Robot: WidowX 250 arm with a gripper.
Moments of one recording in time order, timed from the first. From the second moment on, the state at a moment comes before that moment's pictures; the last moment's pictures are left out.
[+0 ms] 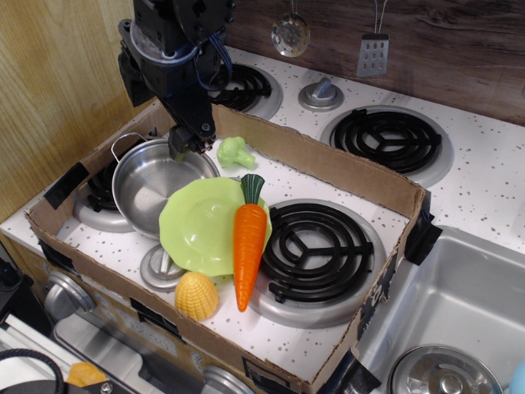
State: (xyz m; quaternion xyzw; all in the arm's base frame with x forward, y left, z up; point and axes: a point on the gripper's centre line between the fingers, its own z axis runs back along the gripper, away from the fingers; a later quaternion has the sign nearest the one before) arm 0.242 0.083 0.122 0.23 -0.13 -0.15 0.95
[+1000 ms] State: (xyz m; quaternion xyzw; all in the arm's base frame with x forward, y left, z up) arm 0.232 0.057 0.120 0.20 -0.08 0.14 0.97
